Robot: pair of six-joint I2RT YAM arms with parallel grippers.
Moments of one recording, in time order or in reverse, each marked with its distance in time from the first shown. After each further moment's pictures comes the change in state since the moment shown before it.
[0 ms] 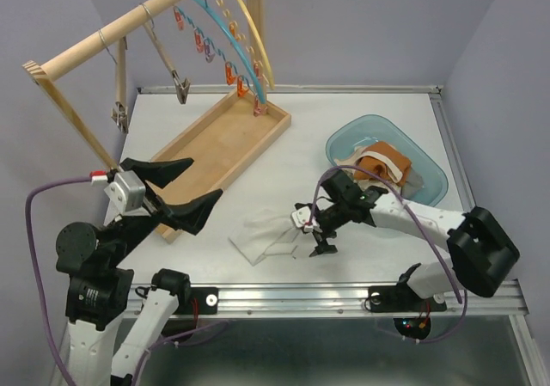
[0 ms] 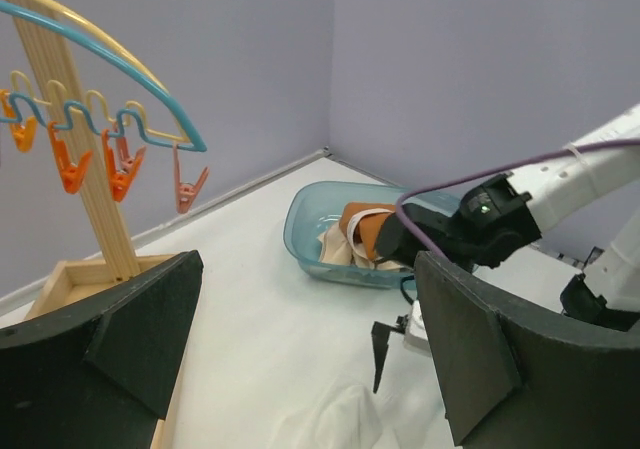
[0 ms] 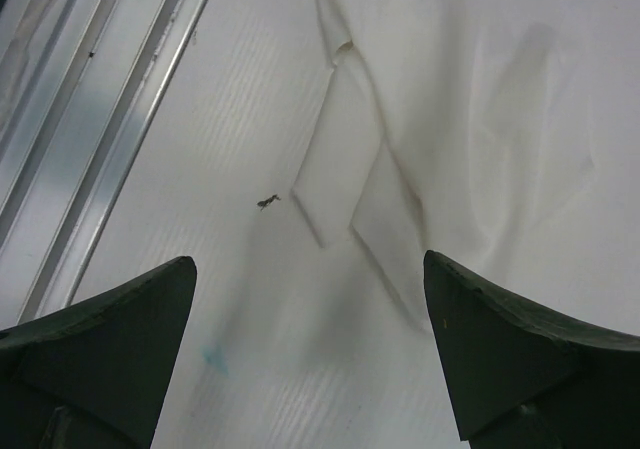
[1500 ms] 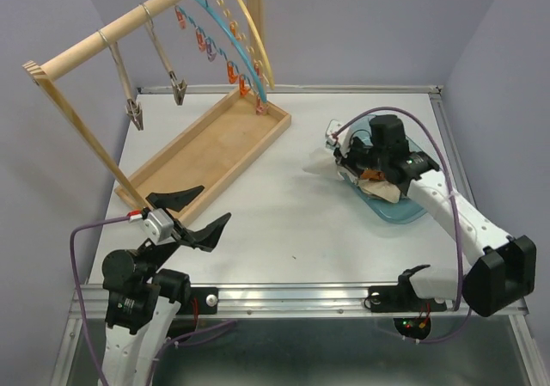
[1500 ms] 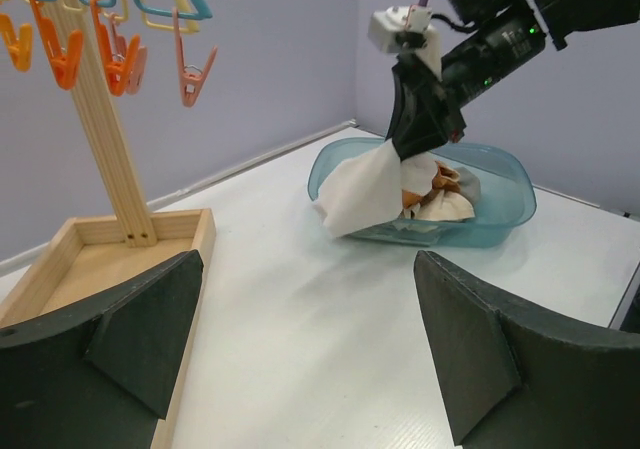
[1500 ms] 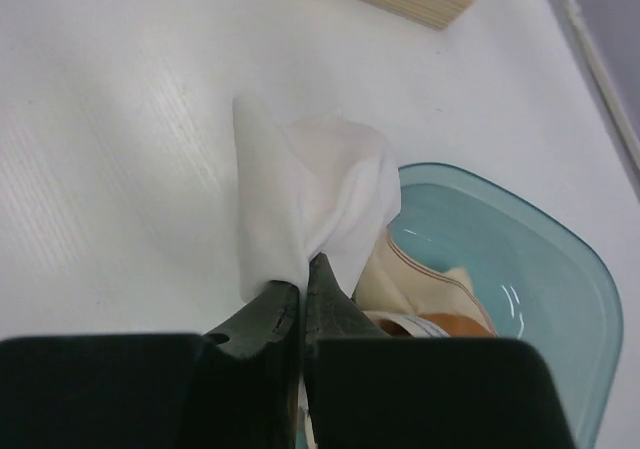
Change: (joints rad) left arm 0.000 -0.425 -0.568 0.179 -0.032 0.063; right arm -0.275 -0.068 0.326 -0.018 0.420 0.370
